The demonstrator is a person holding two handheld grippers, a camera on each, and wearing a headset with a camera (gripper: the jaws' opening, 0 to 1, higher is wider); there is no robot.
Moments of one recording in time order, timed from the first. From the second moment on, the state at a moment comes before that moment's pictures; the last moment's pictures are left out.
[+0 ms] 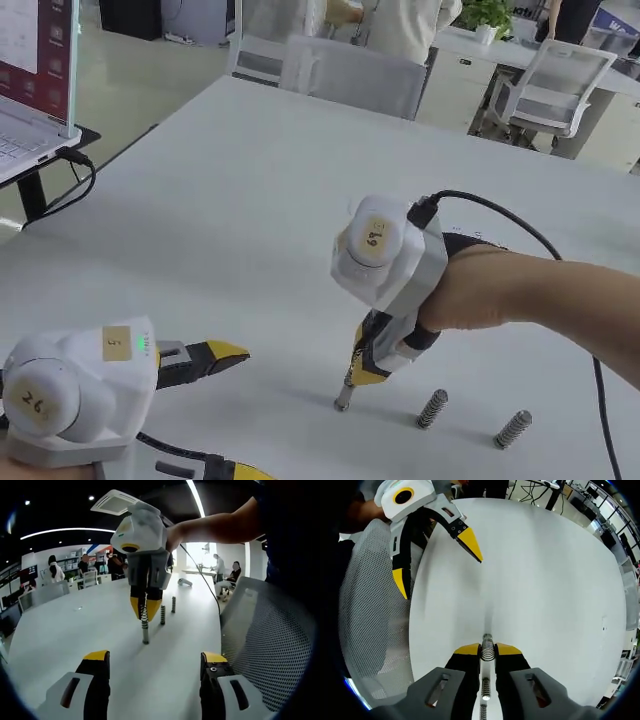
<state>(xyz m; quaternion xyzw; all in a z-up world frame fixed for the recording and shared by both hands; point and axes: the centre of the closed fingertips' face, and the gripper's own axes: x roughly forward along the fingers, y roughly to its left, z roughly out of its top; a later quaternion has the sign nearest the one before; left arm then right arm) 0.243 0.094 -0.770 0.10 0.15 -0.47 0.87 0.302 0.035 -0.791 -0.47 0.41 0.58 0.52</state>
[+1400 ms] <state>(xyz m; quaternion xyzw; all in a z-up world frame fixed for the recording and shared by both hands) 0.246 0.092 -0.772 0.09 0.15 -0.47 0.86 0.306 0.038 -0.827 -0.46 0.42 0.58 0.53</state>
